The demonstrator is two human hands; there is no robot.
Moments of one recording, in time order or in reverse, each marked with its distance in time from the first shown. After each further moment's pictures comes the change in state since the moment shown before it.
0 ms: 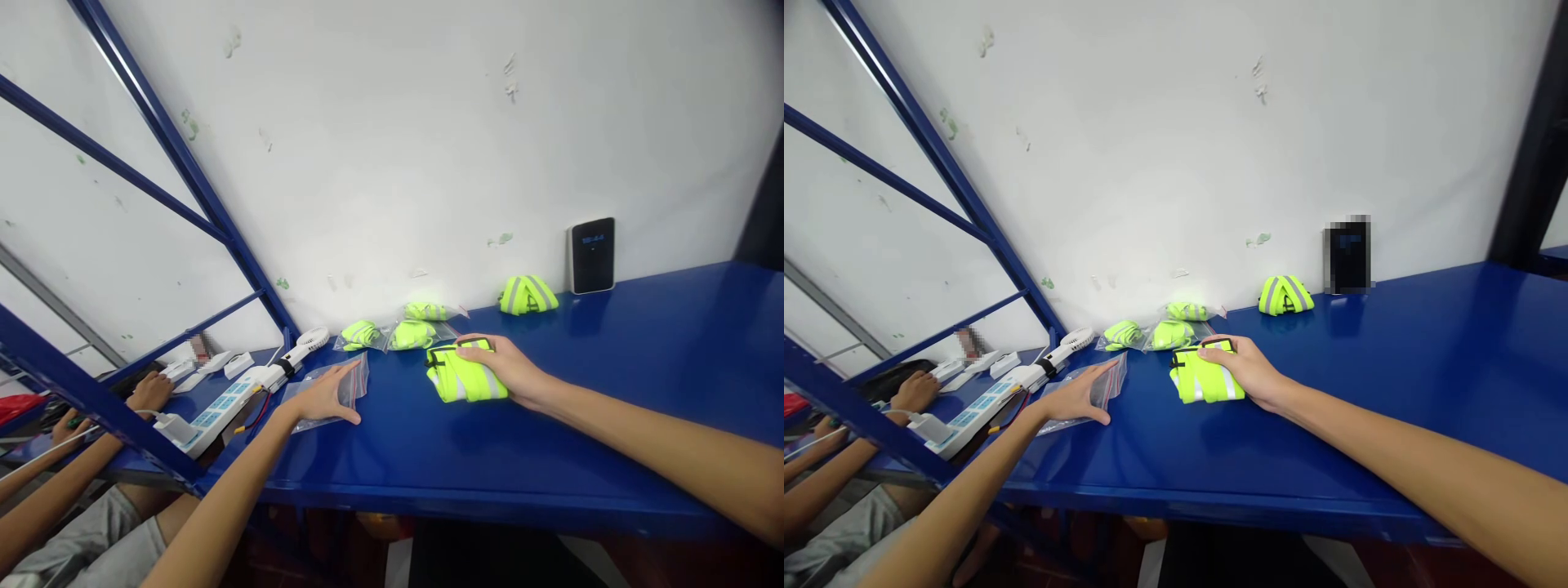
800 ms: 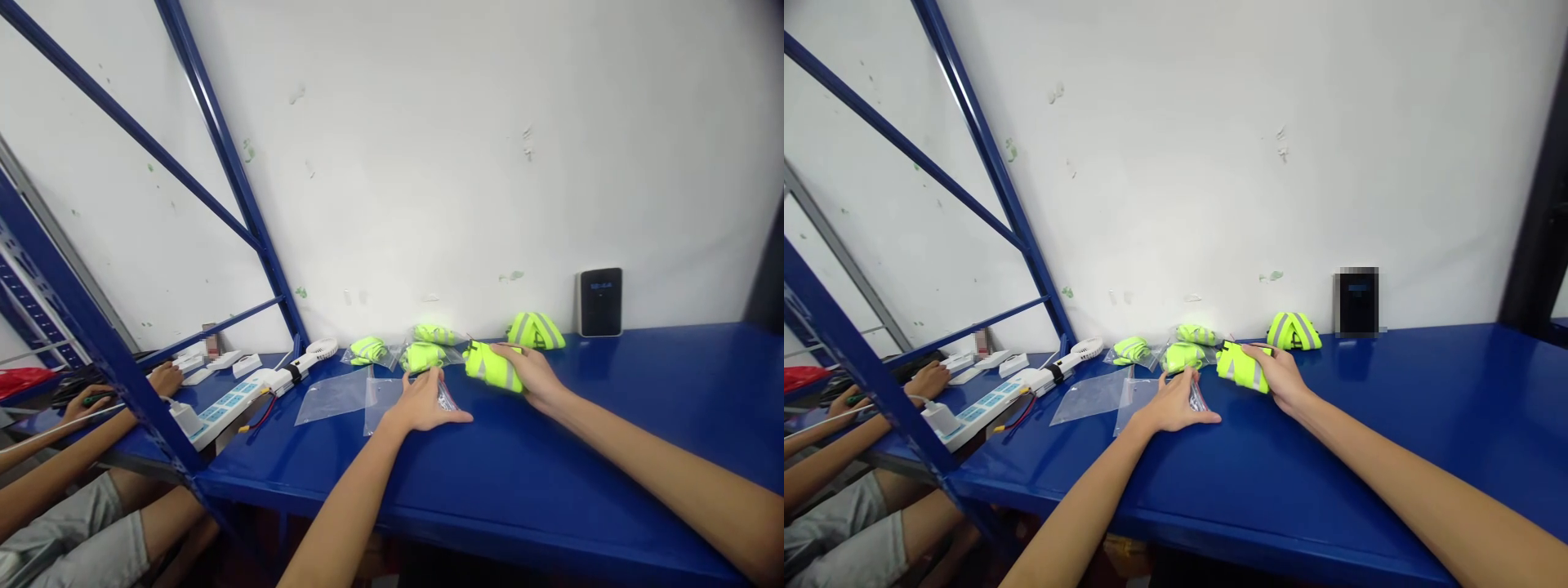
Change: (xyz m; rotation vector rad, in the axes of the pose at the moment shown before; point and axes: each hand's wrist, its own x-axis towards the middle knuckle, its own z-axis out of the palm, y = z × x) left_hand 0.090 0.146 0.072 -0.113 0.296 0.159; right_hand 0.042 -0.006 -0.048 0.016 0.387 -0.145
